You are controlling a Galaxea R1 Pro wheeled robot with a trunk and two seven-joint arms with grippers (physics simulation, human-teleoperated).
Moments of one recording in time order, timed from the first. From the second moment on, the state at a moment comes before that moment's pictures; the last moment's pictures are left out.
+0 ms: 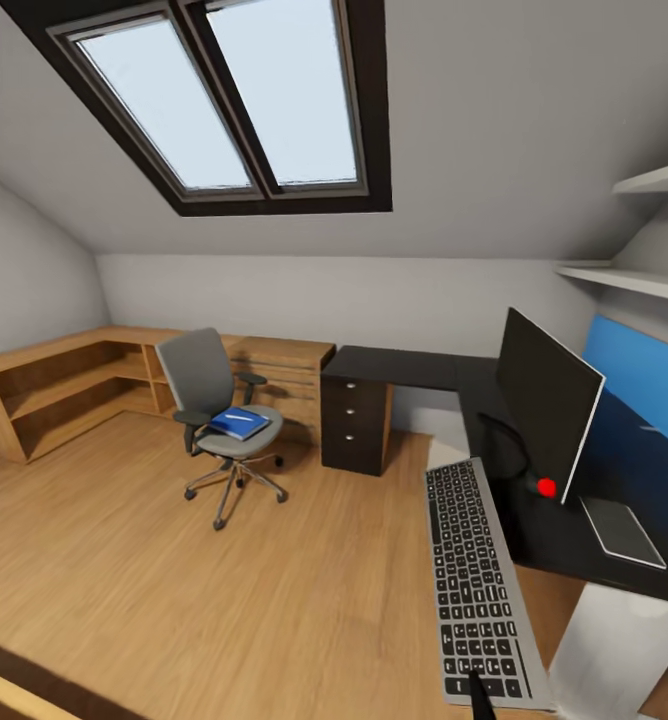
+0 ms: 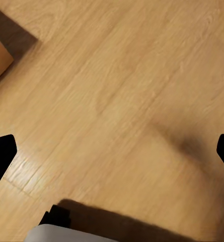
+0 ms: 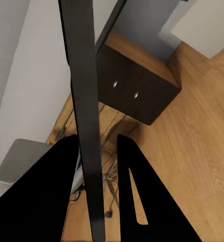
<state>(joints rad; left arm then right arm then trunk) 0.01 -0.02 0.06 -0.76 0.32 0.12 0.10 0.12 0.09 -0.04 -0.88 -1.14 -0.42 0.64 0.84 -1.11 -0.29</state>
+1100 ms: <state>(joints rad) 0.01 -0.02 0.06 -0.75 0.32 0.11 0.10 0.12 0.10 -0.05 -0.88 -1.12 -0.42 0.64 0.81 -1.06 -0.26</state>
